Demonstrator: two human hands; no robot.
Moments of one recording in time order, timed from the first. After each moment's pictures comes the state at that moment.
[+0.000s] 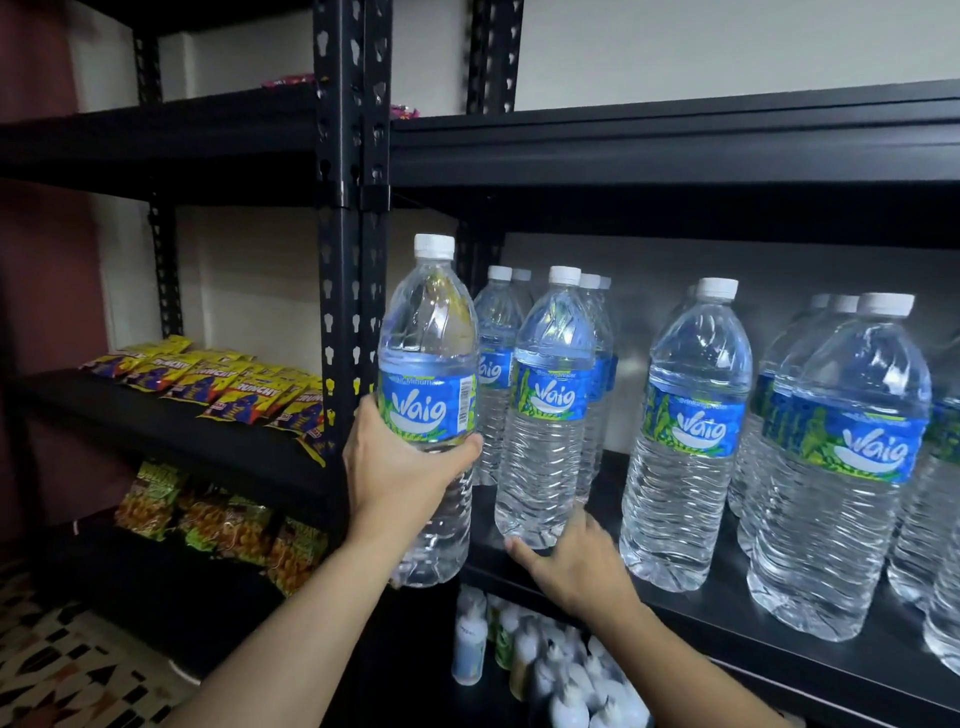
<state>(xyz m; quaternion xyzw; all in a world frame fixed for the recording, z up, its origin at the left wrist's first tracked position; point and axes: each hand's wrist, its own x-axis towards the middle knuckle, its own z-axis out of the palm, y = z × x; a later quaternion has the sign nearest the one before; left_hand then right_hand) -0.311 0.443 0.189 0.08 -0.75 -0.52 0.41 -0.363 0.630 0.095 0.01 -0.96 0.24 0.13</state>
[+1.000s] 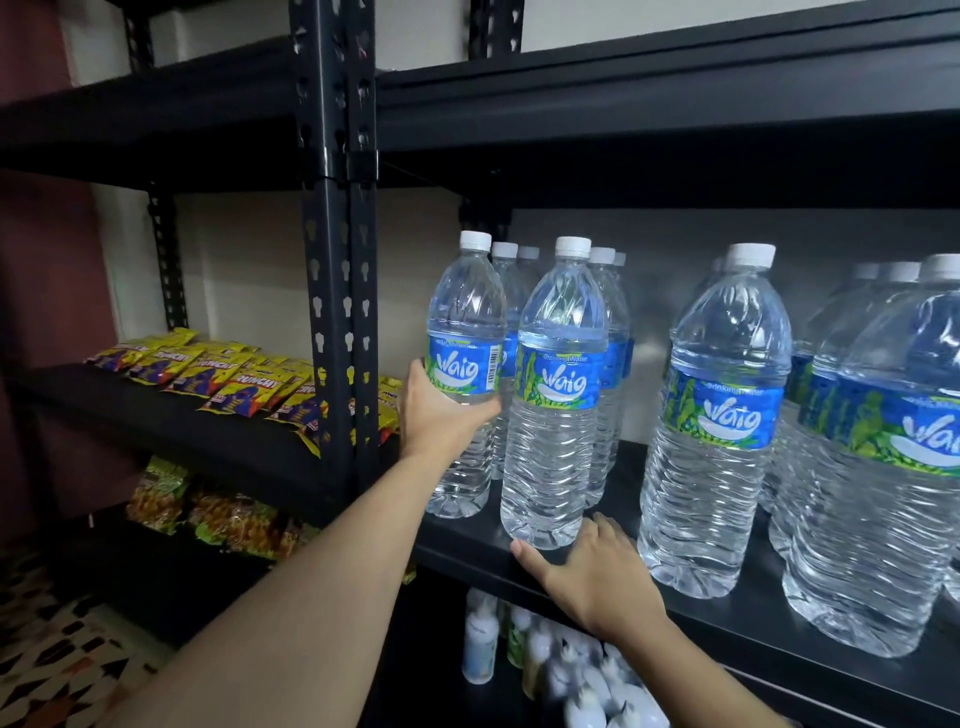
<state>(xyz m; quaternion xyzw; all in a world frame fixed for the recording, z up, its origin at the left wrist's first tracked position) -0.427 0.453 0.184 0.06 -0.77 -0.53 0.34 -0.360 0.633 0.098 0.02 -0.99 0.13 0.06</state>
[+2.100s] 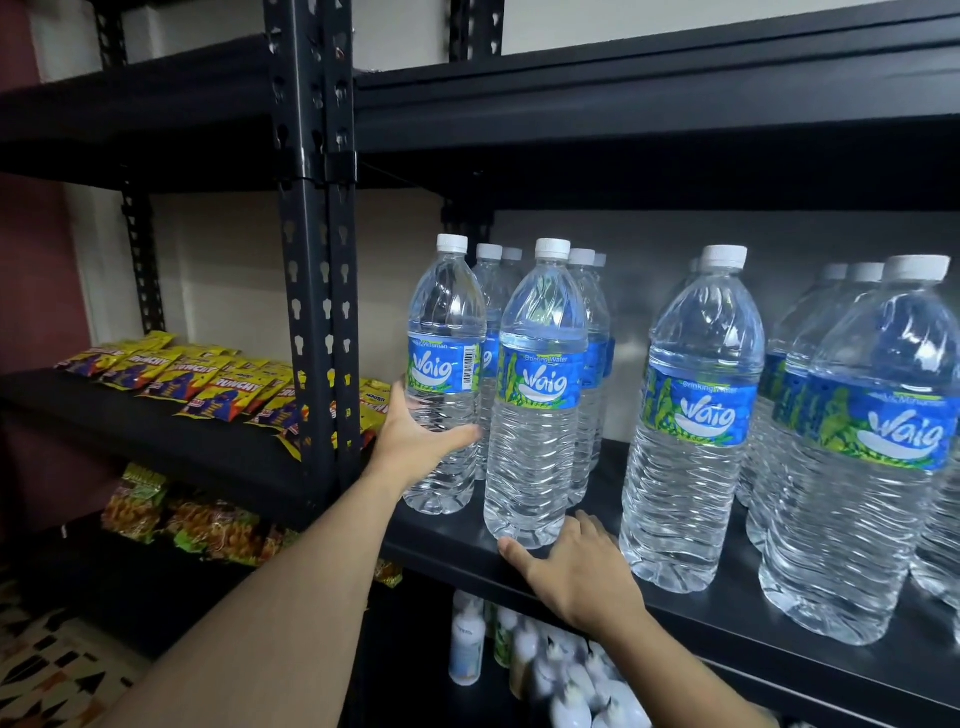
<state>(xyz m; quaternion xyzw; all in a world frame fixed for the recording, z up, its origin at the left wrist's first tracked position) -0.433 0.431 0.156 0.01 -0.79 -0.58 0.20 -0.358 0.630 0.105 0.01 -0.99 0.16 0.05</state>
